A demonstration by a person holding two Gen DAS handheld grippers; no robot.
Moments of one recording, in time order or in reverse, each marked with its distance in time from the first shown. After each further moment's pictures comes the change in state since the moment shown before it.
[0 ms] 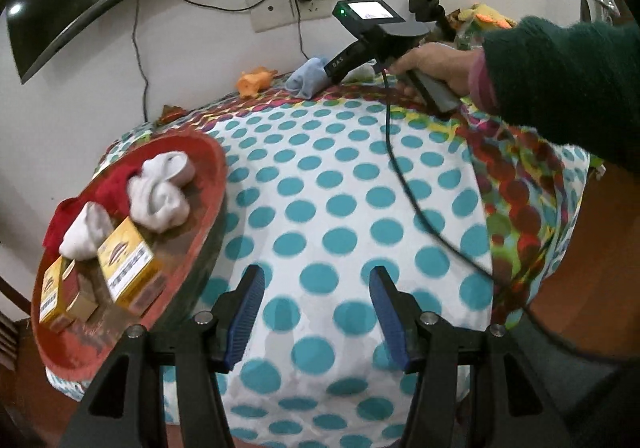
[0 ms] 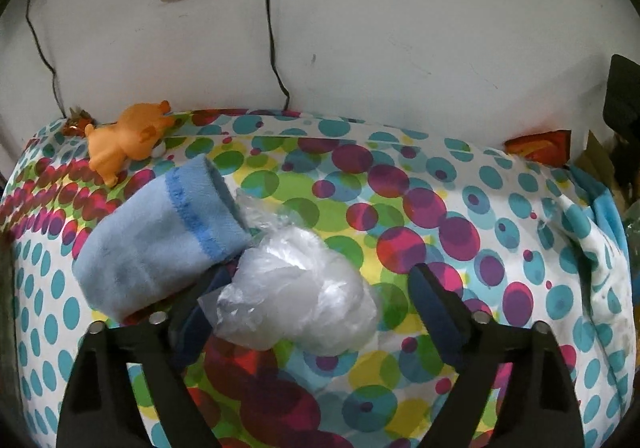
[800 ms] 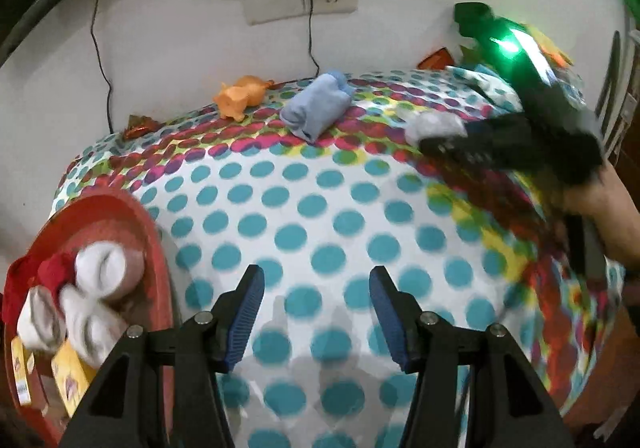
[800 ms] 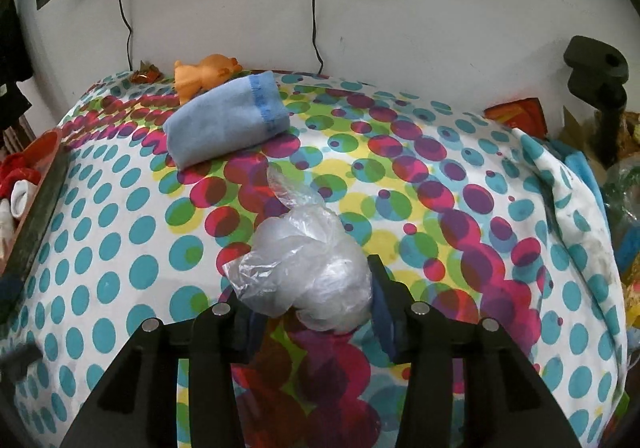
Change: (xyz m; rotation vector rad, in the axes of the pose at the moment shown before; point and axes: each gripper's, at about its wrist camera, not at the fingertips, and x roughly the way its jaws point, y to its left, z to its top) left arm 0.109 0.017 0.119 -0.099 0.080 -0.040; right arm -0.063 -0.019 -0.076 -0.115 -0.010 0.083
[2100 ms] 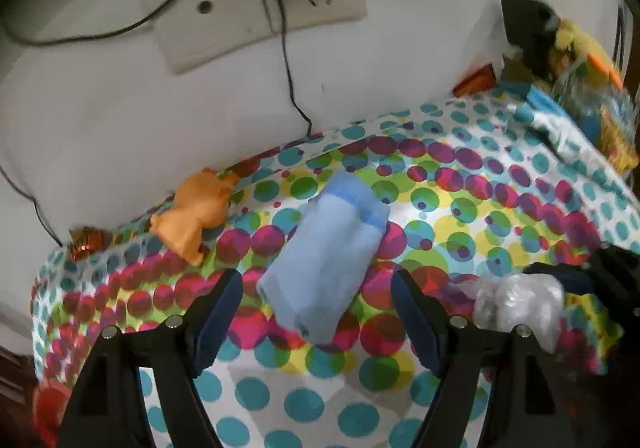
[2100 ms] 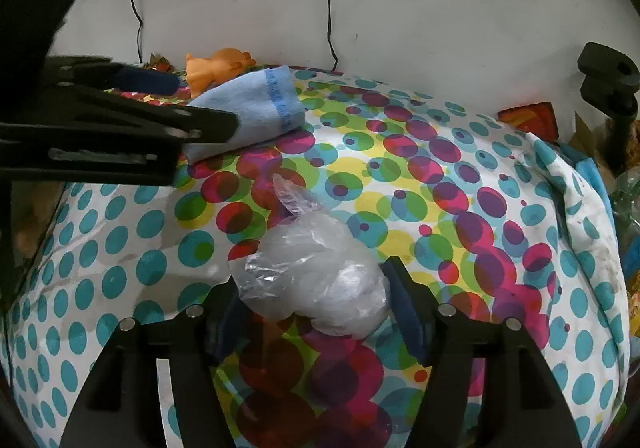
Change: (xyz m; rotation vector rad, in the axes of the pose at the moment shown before) left arm 0.120 -0.007 0.157 0.129 0.038 0.044; right arm -0.001 0.003 0.003 -0.025 0.010 0.032
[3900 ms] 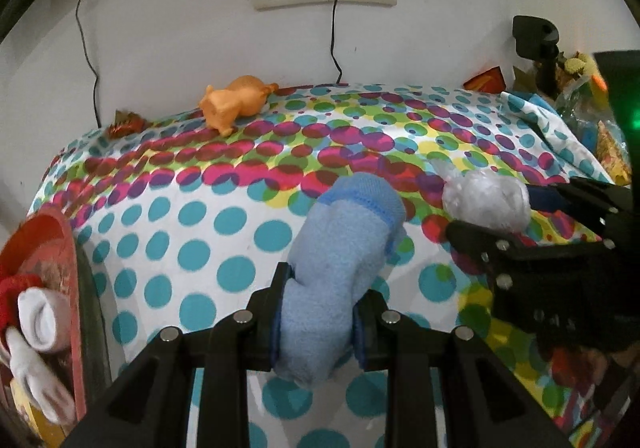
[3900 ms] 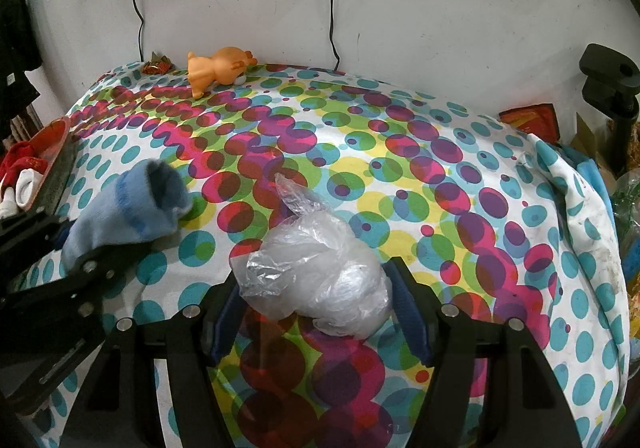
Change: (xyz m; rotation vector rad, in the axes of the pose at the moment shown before) left arm -0.045 -0.029 -0.111 -0.273 -0.059 0.042; right arm -0.001 0.003 0.005 0.002 0.002 -0.001
